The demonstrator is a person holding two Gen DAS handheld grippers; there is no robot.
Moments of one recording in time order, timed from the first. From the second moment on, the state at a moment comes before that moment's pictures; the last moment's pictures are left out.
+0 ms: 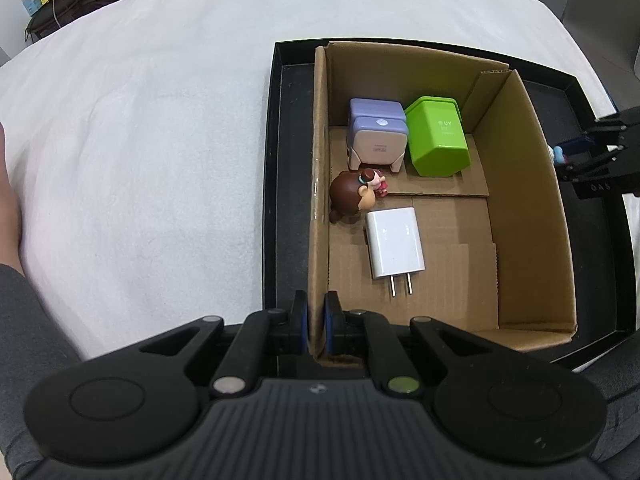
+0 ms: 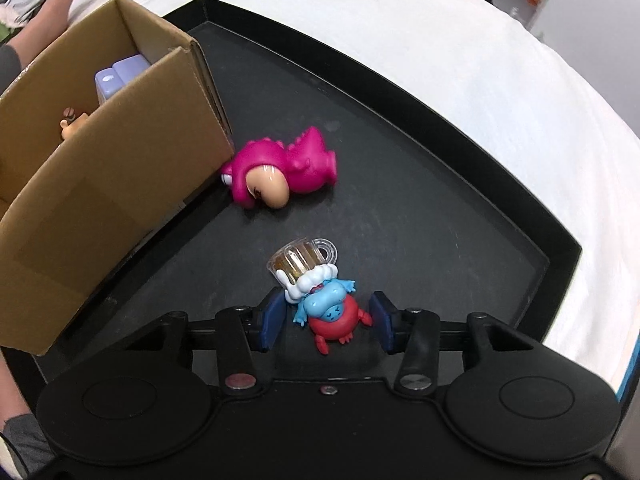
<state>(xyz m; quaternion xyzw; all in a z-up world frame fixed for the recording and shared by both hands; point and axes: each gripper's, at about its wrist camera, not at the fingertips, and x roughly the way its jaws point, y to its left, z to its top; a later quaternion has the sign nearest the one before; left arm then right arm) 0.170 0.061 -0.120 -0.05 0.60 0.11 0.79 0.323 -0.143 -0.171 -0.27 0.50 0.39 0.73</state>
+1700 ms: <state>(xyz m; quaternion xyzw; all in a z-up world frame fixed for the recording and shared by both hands) 0.159 0.071 -0.119 -0.08 0.57 0.08 0.81 0.234 -0.021 -0.055 -0.32 0.48 0.42 0.70</state>
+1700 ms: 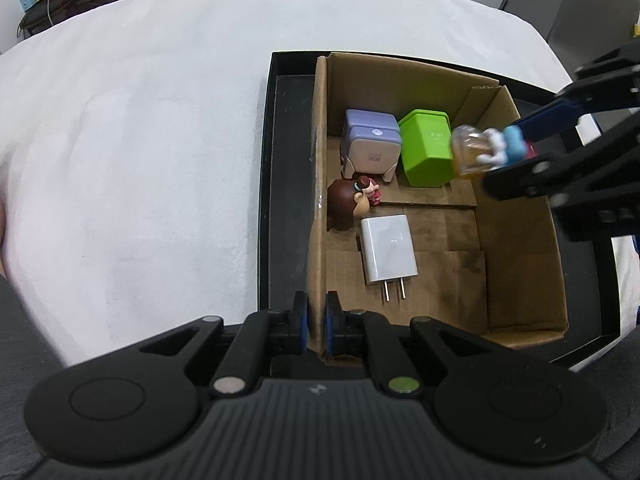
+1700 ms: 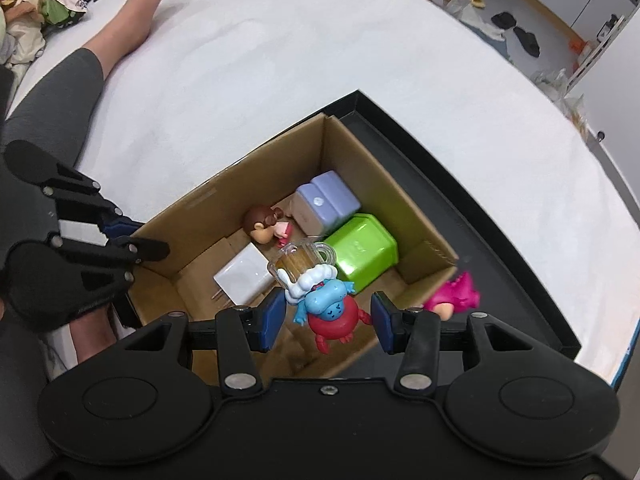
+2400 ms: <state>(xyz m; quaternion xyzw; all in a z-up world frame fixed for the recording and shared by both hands) 0.156 0.075 -0.119 -0.08 0.57 0.07 0.82 0.240 0.010 -0.107 -0.28 0.55 0.38 0.69</state>
